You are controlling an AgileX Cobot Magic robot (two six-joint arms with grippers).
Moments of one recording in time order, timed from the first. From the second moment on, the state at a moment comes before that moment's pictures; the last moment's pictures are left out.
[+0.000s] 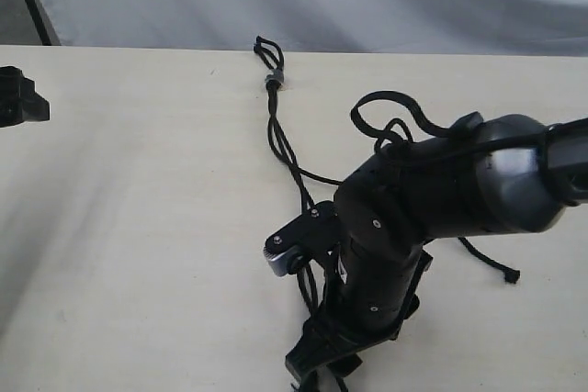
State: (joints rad) left arm 0.25 1.41 -0.80 -0.69 0.42 0.63; right arm 0.87 1.81 -0.89 0.00 0.72 0.11
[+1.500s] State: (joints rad) left arm 0.25 1.41 -0.80 -0.72 0.44 0.67; right arm 0.81 1.72 -0.93 -0.07 0.83 0.20
